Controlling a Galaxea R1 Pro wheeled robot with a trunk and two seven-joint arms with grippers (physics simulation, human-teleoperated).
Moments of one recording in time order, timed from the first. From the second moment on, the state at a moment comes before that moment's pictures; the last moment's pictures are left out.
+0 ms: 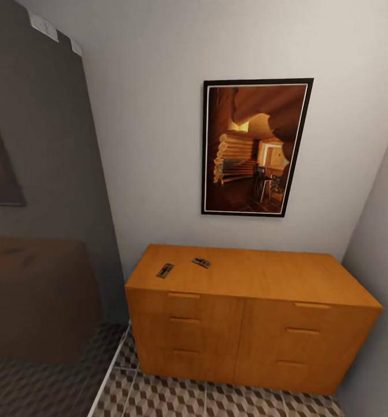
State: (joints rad) left arm -0.24 0.01 -0.30 0.07 0.59 -0.72 0.02; right arm -0.28 -0.02 0.02 0.03 0.10 -0.72 -0.10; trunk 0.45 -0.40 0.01
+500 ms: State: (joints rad) left arm -0.24 0.00 -0.30 0.07 0.59 -0.73 0.01; right arm -0.28 -0.02 0.02 0.03 0.10 -0.72 -0.10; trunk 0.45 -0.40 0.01
